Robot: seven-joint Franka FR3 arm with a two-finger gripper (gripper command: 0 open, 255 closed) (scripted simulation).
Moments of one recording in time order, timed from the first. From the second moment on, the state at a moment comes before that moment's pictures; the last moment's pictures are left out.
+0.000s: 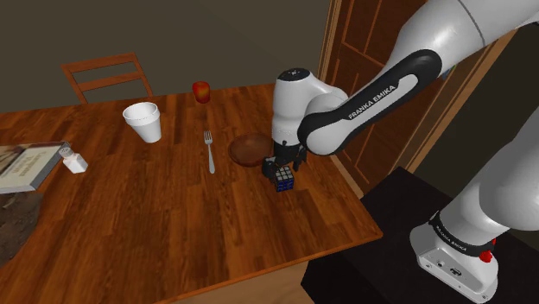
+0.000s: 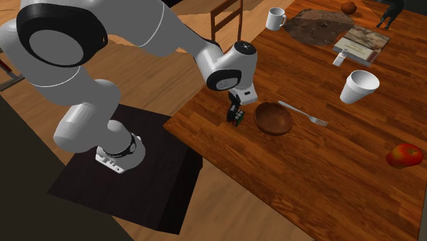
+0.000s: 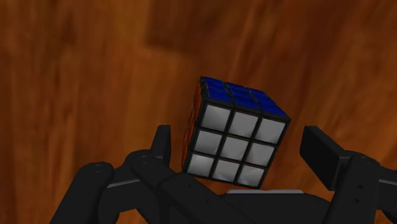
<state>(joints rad) 0.07 0.10 0.49 -2.36 -0.08 2.45 0.75</state>
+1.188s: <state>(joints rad) 0.08 0.13 0.48 -2.37 -0.10 2.48 0.77</state>
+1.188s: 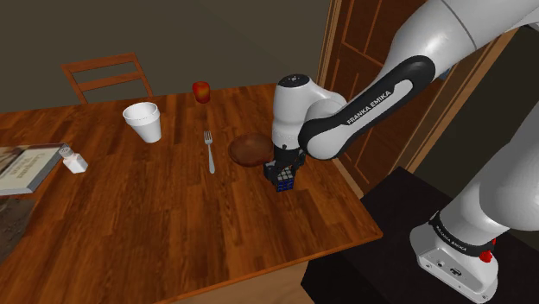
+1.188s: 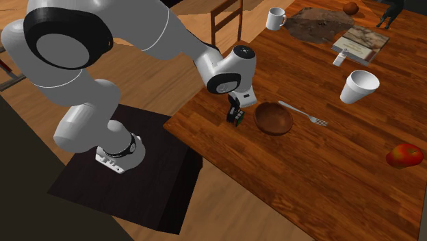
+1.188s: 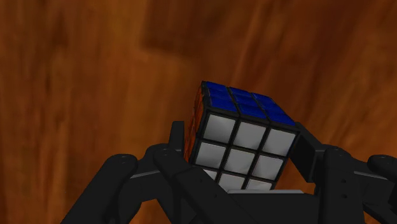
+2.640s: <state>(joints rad) 0.07 -0.08 0.49 -2.28 0.04 2.22 0.67</state>
